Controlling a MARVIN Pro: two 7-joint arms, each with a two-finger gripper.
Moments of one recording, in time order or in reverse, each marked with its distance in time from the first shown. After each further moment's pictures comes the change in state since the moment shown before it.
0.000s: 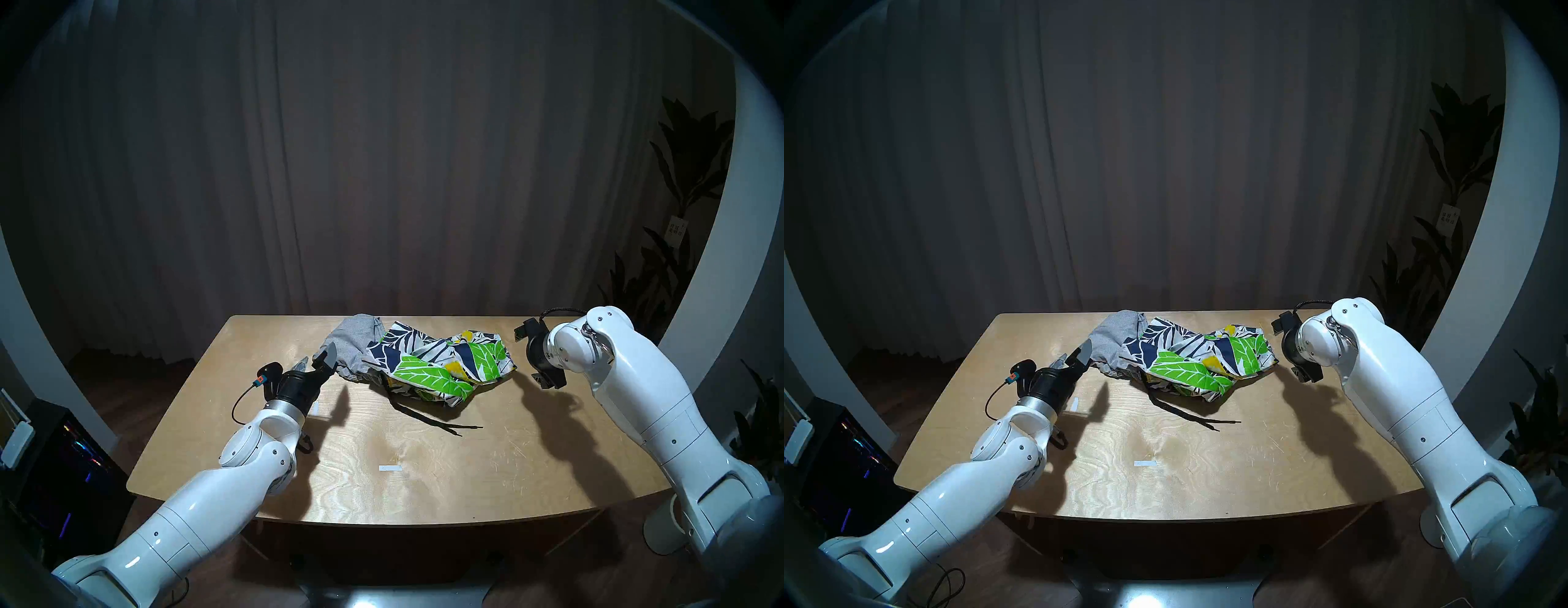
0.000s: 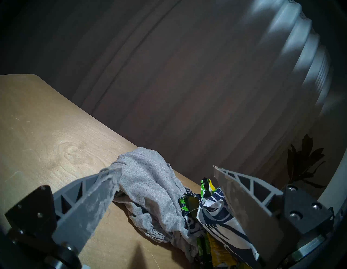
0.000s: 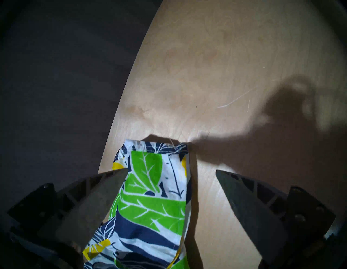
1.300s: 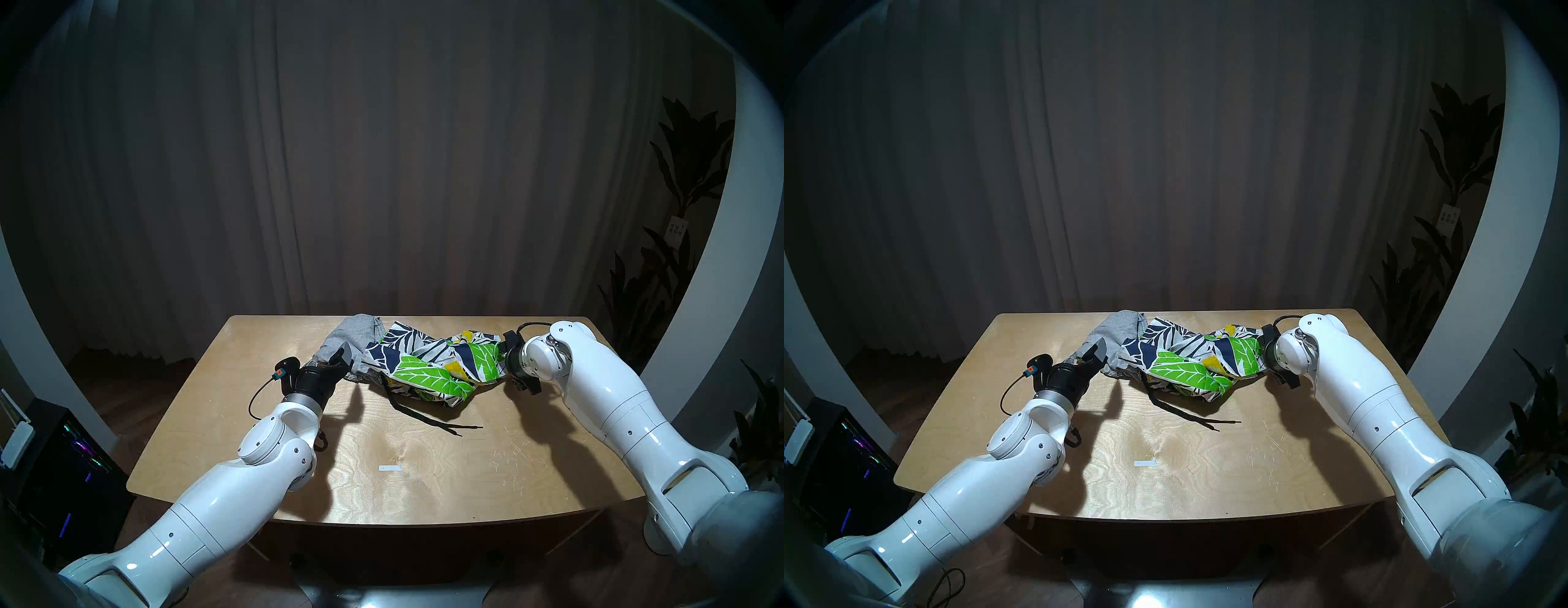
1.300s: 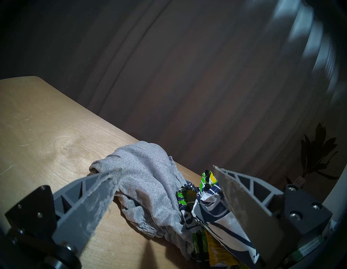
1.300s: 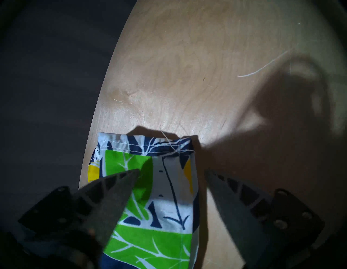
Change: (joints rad) left arm -0.029 -0.035 0.045 -0.057 0.102 0.043 0.198; right arm 0.108 -0.154 -0.099 0.322 -0.054 0.058 0.181
